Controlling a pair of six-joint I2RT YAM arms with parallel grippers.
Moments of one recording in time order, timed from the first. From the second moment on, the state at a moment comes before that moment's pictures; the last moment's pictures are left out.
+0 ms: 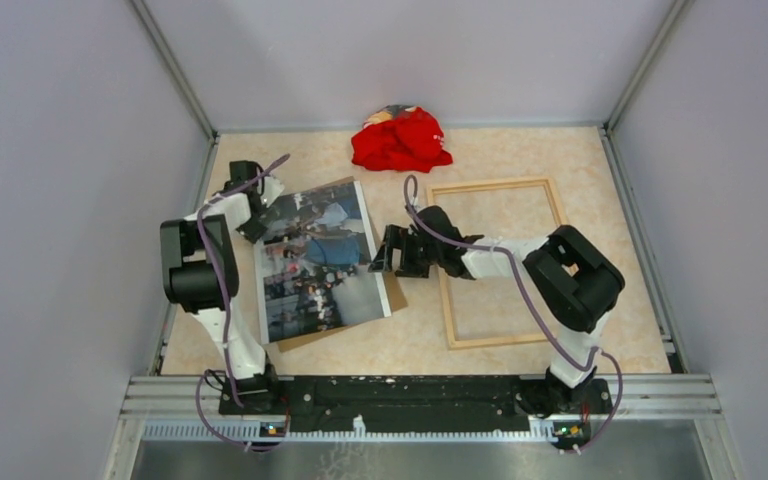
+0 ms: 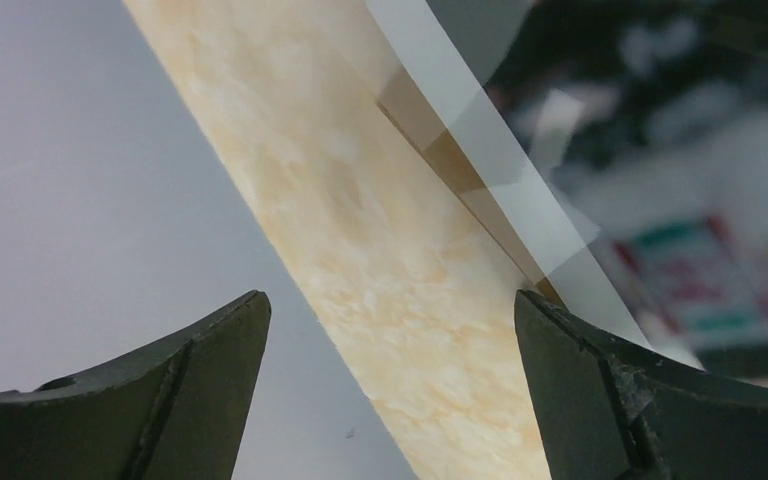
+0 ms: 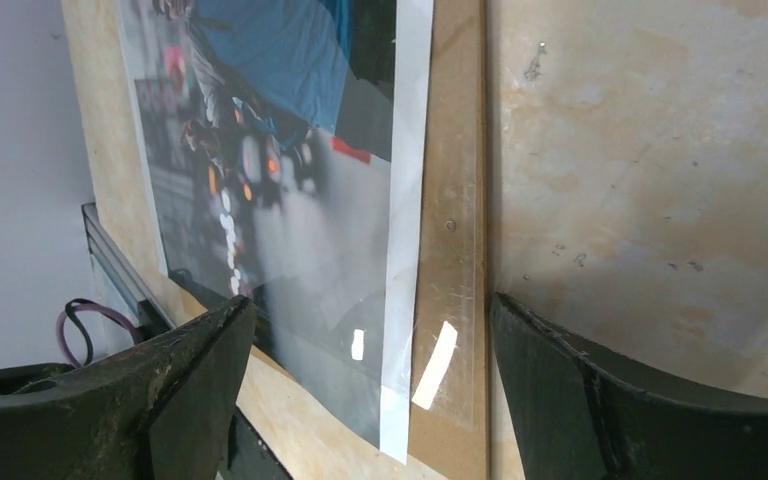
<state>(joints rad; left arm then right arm) 0.11 1.90 1.20 -0.28 -0.37 0.81 0.75 1.84 0.96 0.18 -0.29 0.81</state>
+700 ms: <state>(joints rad) 0.30 1.70 1.01 -0.40 -0.17 0.72 0.78 1.91 0.94 0.37 -0.41 0.94</state>
